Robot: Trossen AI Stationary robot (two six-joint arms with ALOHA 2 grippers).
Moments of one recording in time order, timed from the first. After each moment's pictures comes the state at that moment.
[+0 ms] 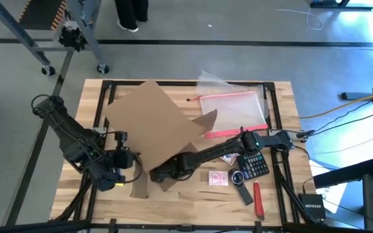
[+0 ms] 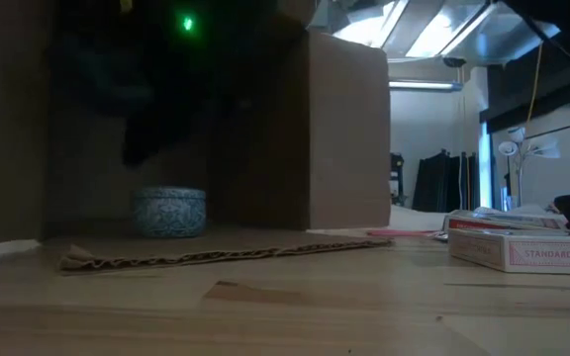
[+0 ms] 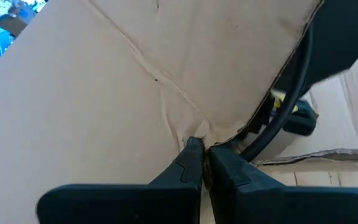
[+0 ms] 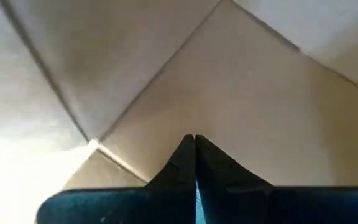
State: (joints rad) left arm -0.76 1.34 1.40 -1.25 -0.74 -0.49; right arm 0.30 2.50 2.16 -0.59 0.56 0.34
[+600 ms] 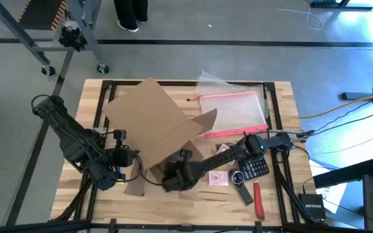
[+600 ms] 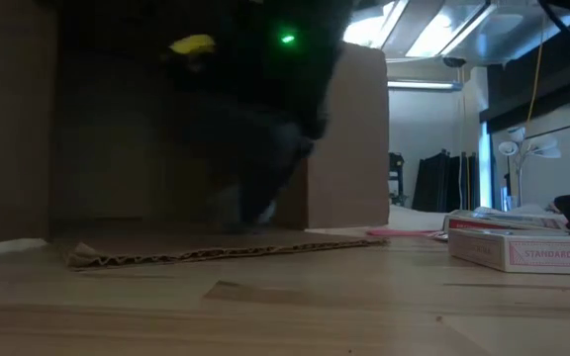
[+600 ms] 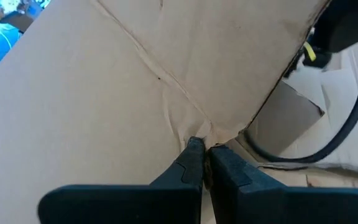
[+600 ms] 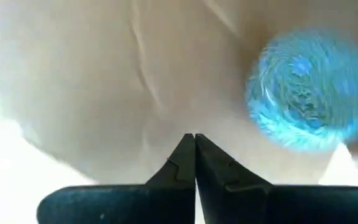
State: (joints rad) left arm -0.76 1.34 1.40 -1.31 -0.75 -0.52; right arm 0.39 2.47 2.11 -1.10 0.45 0.55
